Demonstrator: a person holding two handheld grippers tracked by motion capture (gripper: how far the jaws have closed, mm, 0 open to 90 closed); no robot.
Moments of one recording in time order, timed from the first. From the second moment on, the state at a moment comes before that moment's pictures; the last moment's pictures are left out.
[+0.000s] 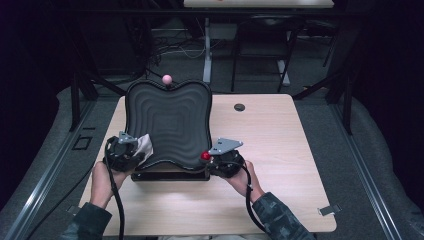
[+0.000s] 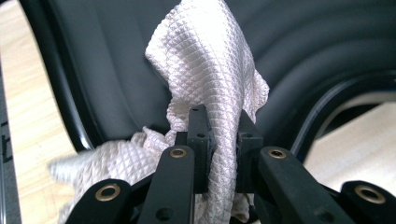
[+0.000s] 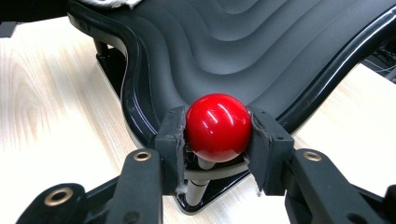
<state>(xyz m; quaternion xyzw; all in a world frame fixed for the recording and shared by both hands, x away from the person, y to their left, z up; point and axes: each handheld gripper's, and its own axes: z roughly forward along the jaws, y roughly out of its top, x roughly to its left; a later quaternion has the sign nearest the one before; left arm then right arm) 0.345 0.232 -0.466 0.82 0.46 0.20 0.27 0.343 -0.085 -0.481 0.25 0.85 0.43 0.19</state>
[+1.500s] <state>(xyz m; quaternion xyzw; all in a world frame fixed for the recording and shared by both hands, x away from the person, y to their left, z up) 0.439 0.234 -0.413 0.81 0.50 0.20 0.24 0.344 -0.085 -0.481 0.24 0.85 0.43 0.19</state>
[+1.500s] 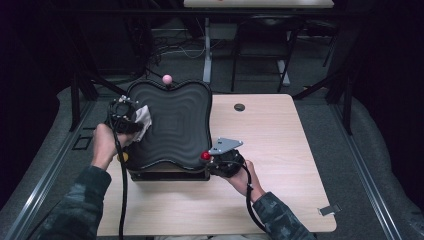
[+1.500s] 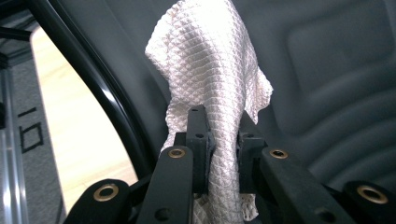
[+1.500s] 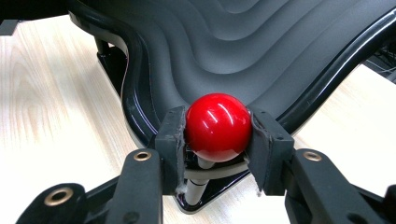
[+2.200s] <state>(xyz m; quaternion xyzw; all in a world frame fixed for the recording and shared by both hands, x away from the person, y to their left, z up) 0.501 0.229 -0.378 0.78 0.53 0.23 0.23 0.344 -0.085 -0.481 0.24 0.85 0.43 0.19</state>
